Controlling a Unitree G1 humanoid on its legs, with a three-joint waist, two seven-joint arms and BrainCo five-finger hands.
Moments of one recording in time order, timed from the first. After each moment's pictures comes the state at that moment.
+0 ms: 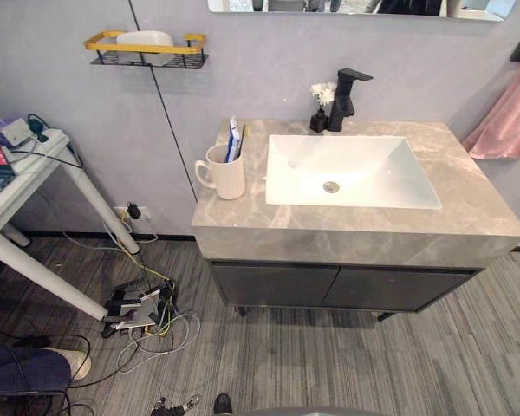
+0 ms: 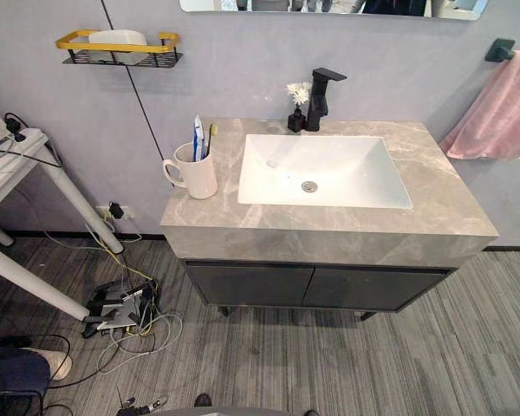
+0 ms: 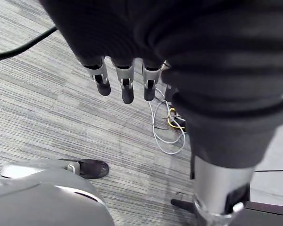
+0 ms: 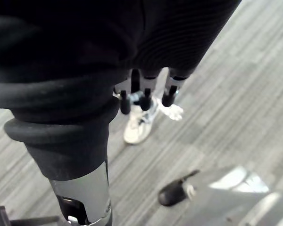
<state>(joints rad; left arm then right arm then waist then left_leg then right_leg) 0.20 0.06 0.29 1.05 0.05 -0.09 0.19 0.15 0.03 -0.71 1.16 0.21 -0.02 -0.26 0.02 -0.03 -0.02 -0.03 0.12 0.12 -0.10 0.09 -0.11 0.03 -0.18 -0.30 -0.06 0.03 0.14</state>
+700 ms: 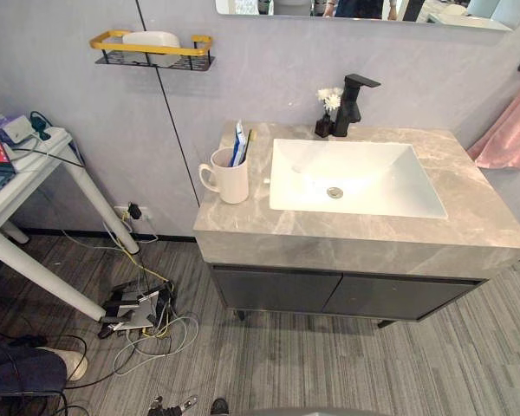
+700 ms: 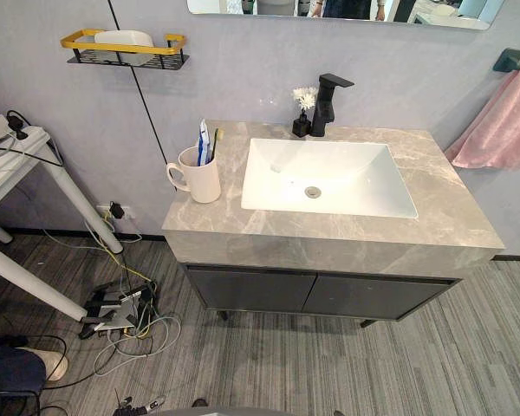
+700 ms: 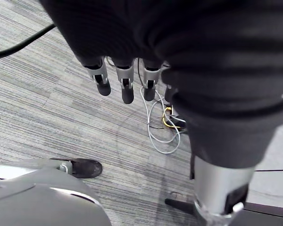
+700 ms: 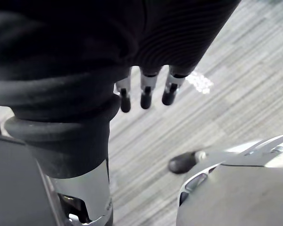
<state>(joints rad) 0.19 0.06 0.28 1.07 0.05 -0.12 0.18 0.16 0.01 -0.45 1.15 0.18 -0.06 -0.24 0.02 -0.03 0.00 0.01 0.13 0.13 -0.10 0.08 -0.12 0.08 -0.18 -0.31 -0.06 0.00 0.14</state>
